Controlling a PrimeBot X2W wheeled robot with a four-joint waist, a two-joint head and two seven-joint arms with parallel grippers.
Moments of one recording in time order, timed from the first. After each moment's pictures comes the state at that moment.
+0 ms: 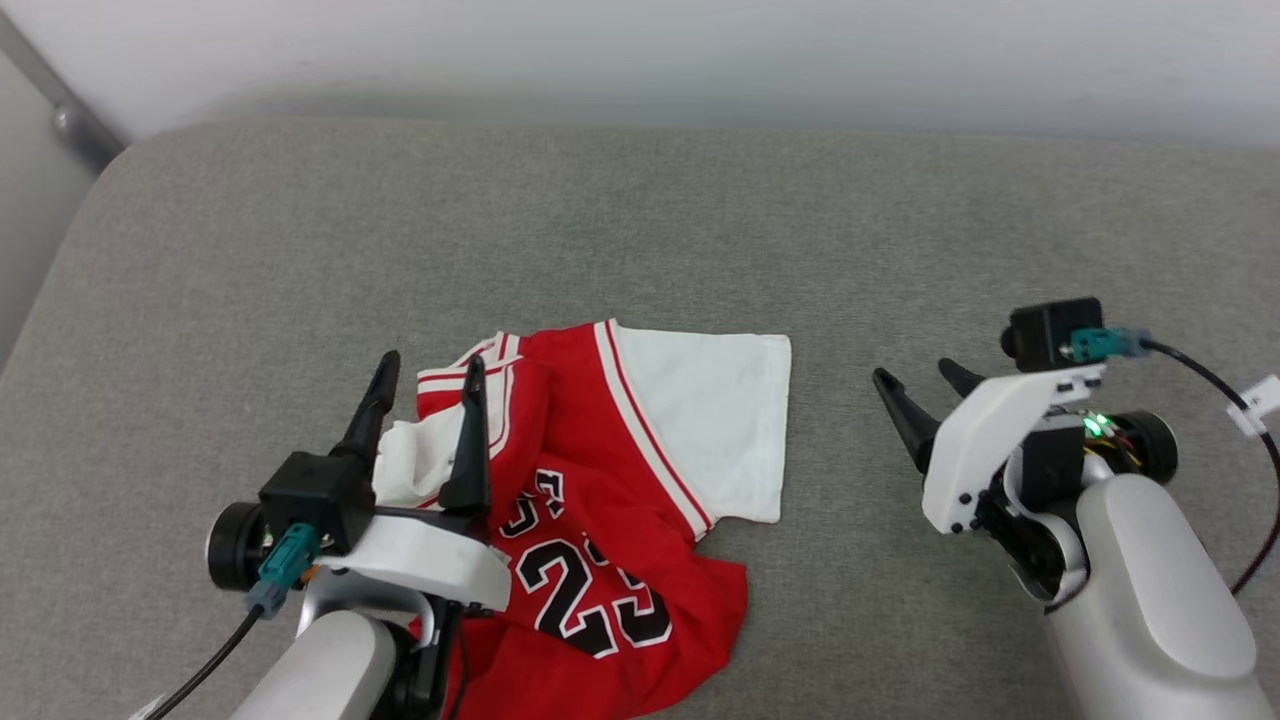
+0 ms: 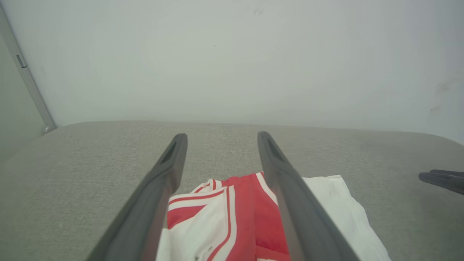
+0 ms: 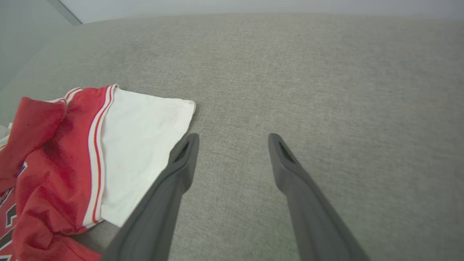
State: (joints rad) left arm -0.26 0.38 -0.50 0.04 -0.56 0.30 -0.26; right arm -0.42 -0.09 0.10 0.36 0.30 0.13 0.38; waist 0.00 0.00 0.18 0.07
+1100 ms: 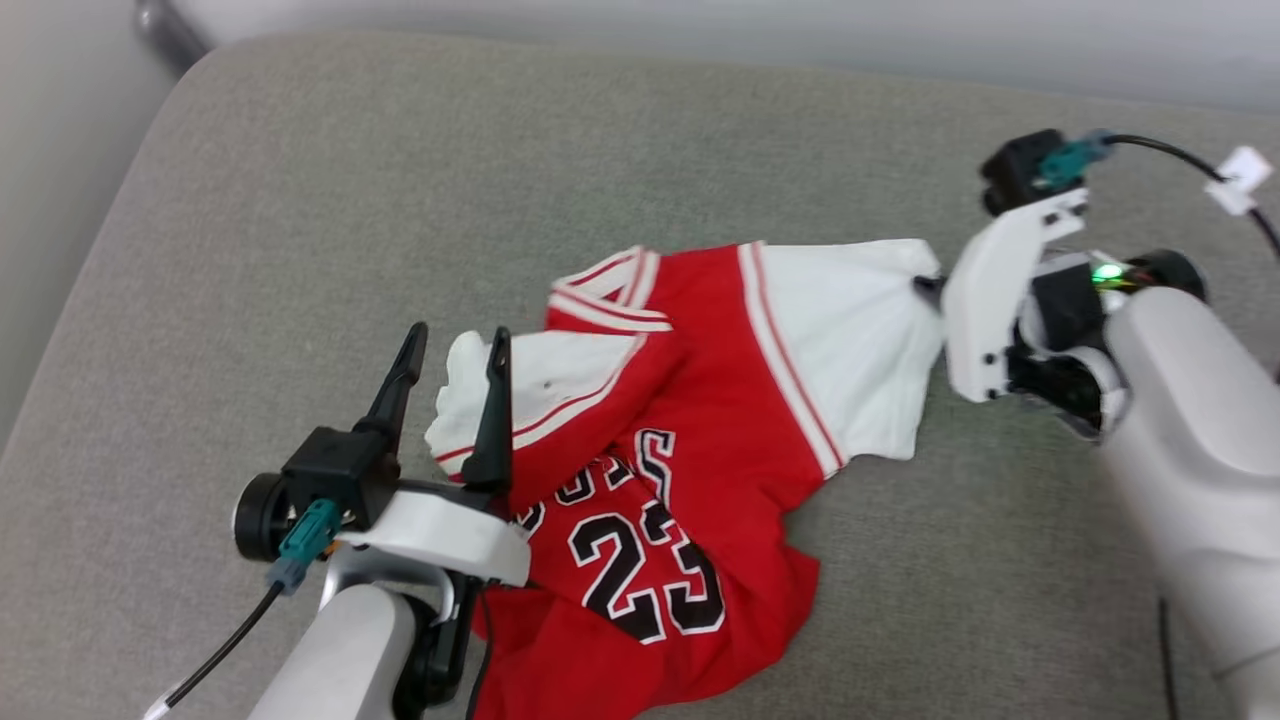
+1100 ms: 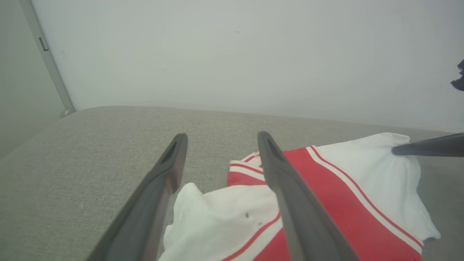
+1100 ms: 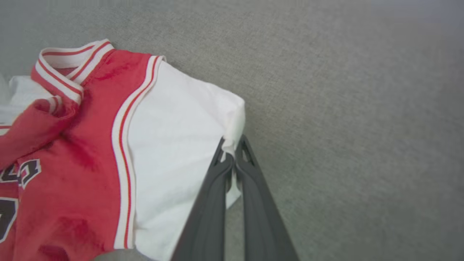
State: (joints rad) left arm -0.30 0.24 -0.39 0.13 -0.44 0.17 -0.26; right arm -0.86 -0.25 0.45 0.70 0.54 0.13 0.57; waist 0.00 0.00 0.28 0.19
